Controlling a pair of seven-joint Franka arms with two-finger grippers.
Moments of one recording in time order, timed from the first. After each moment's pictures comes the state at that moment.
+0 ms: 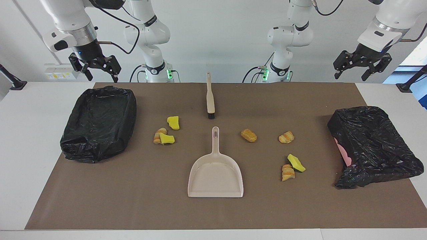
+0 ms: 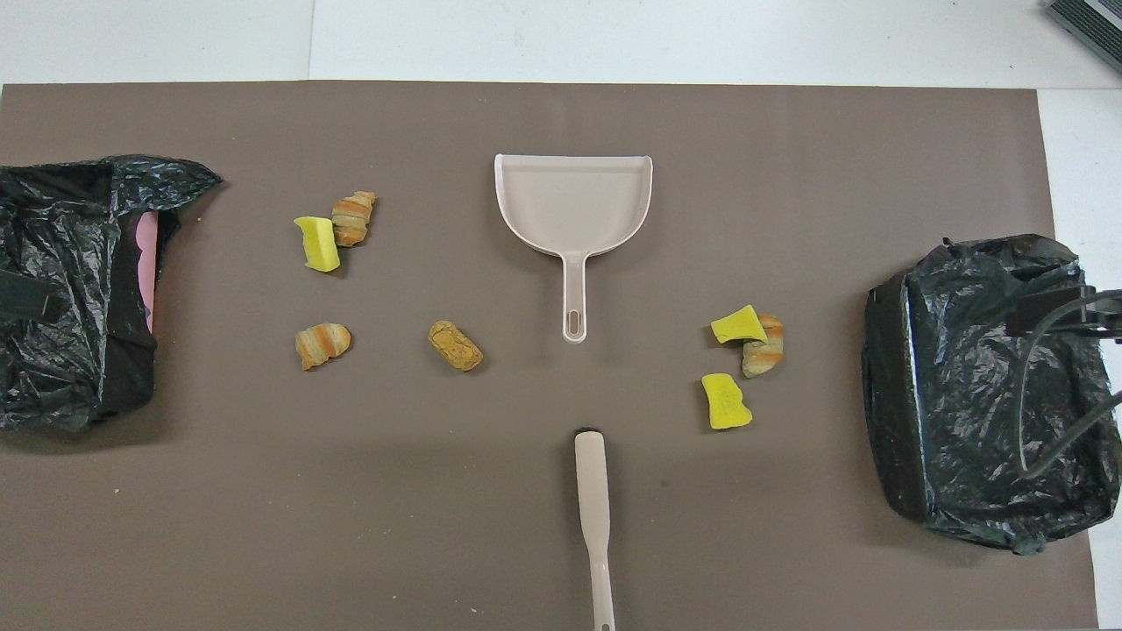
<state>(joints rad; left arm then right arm) -0.10 0.00 0.07 -1.42 0.02 1.40 0.15 0.04 -0.12 -0.08 -1.67 -0.04 1.56 0.05</state>
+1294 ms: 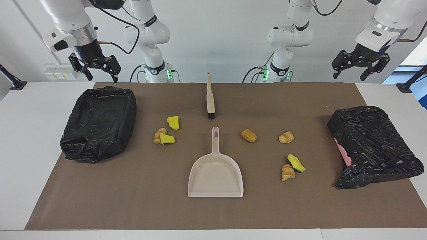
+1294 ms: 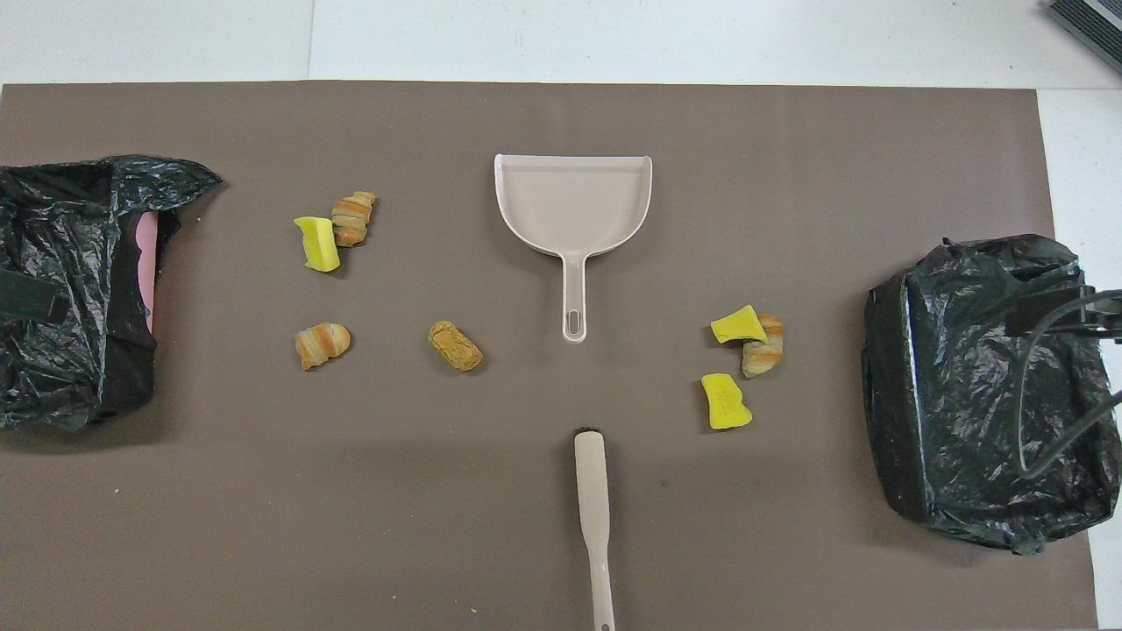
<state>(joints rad) -0.10 0.00 0.06 -1.42 0.02 1.40 0.15 0.04 -0.12 -0.08 -1.67 -0.04 1.56 0.05</state>
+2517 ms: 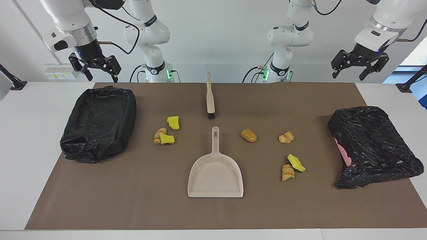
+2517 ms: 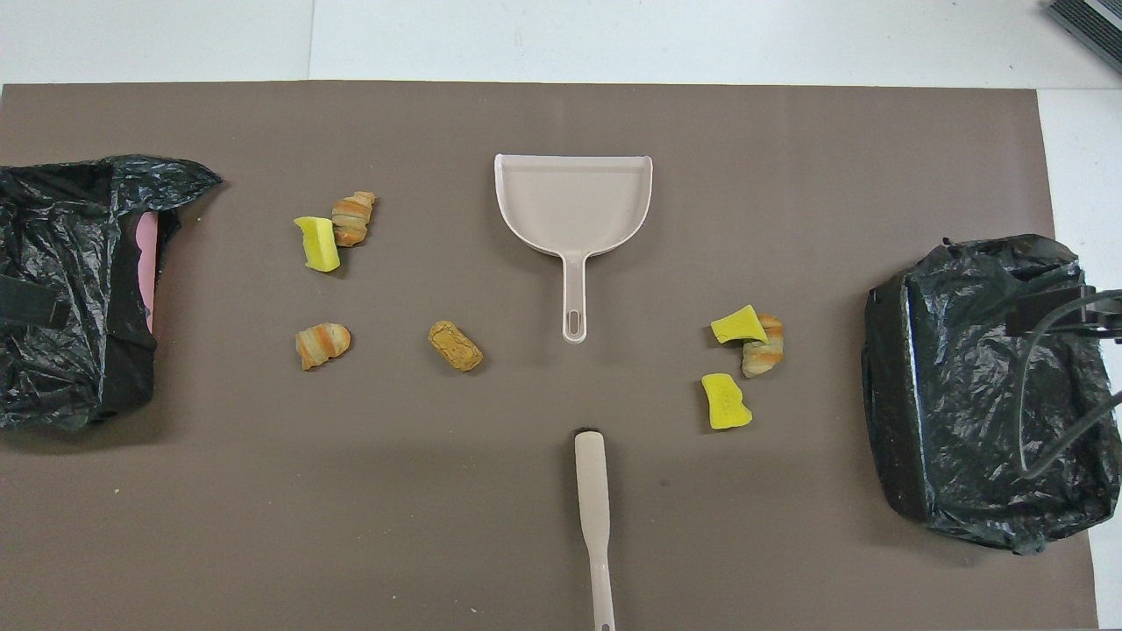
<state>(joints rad) -0.10 -0.02 0.06 -1.44 0.02 1.40 0.15 0.04 -0.12 -0.08 -1.67 -0.04 1.56 0.05</state>
